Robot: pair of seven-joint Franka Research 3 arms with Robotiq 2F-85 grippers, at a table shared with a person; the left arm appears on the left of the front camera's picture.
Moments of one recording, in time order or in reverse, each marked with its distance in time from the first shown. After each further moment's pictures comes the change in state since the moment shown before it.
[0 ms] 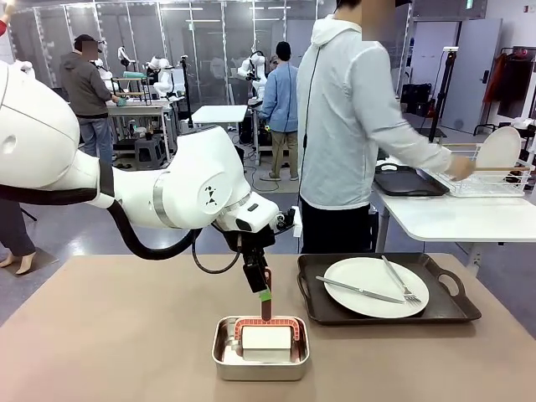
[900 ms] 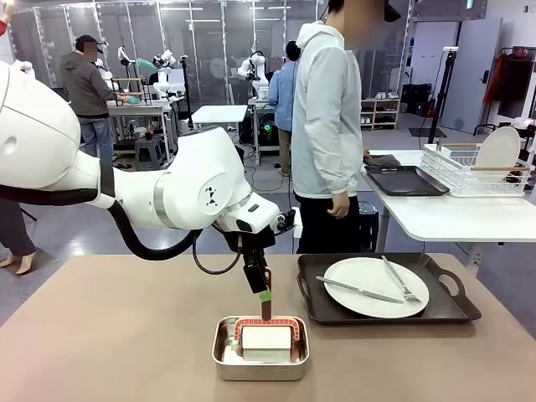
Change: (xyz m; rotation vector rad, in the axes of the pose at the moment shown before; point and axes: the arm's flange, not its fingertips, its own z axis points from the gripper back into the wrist) left arm 0.000 0.000 -0.001 -0.002 0.003 0.004; right arm 0.000 0.000 0.000 0.000 0.000 0.000
